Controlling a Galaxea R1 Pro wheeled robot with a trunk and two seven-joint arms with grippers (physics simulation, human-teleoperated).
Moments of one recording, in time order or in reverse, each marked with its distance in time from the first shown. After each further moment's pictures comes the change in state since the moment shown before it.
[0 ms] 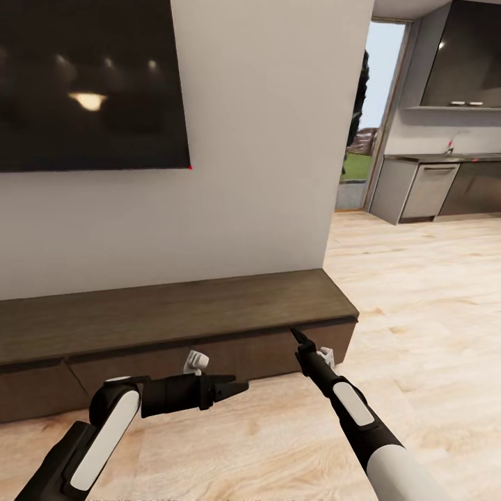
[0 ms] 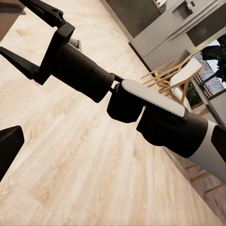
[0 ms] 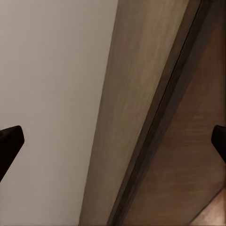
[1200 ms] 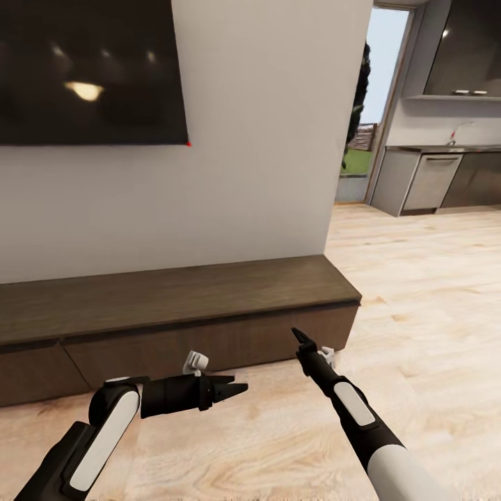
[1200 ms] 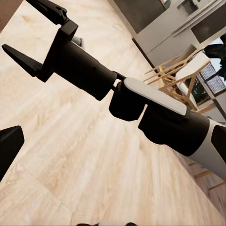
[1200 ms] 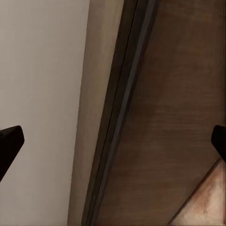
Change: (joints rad) left arm 0.001 0.003 0.000 0.004 0.000 0.000 0.000; right arm 0.000 -0.003 -0.002 -0.002 0.000 -0.004 0.002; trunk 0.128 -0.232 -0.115
